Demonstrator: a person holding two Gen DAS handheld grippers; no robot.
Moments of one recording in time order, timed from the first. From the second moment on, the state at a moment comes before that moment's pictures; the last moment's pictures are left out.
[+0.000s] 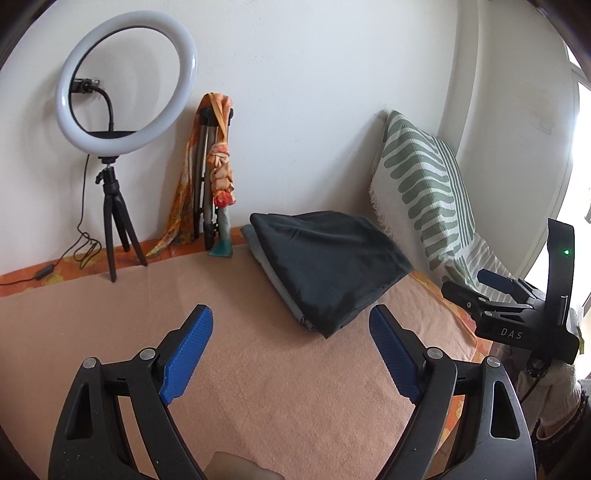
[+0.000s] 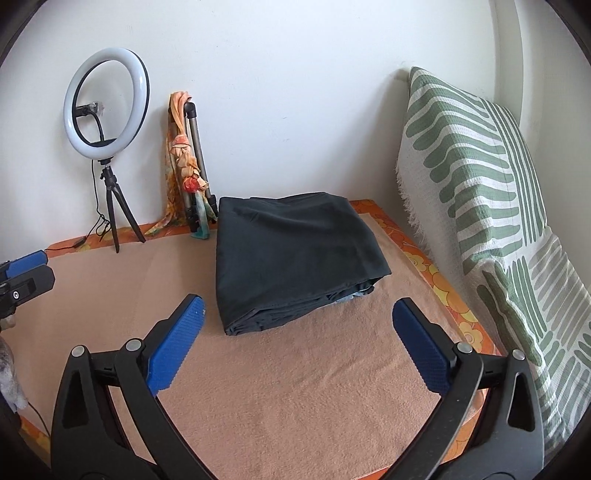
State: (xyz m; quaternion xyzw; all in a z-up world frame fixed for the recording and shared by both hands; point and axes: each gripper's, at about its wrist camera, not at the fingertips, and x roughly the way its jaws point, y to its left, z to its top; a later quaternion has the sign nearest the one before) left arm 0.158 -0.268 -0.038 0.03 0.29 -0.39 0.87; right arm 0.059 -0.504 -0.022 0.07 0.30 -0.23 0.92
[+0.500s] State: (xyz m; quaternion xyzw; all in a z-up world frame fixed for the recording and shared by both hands) left arm 0.144 -0.244 -0.058 0.08 0.27 -0.34 0.90; right arm 0.061 -0.463 -0.037 0.04 0.27 -0.24 0.93
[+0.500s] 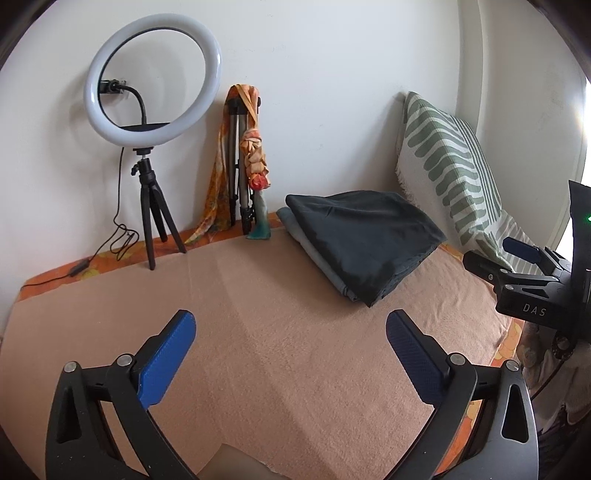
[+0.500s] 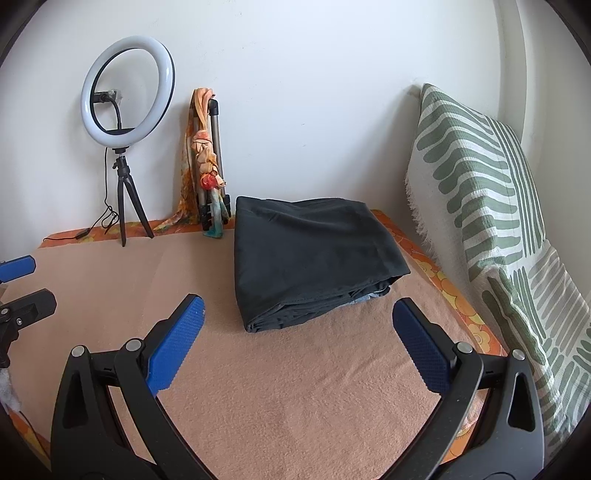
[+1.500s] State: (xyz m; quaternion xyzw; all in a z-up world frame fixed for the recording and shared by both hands) left arm 0.144 -0.225 -0.057 0.05 0.29 -0.34 0.90; right arm 0.066 -0.474 -0.037 0.07 0.27 -0.25 0.93
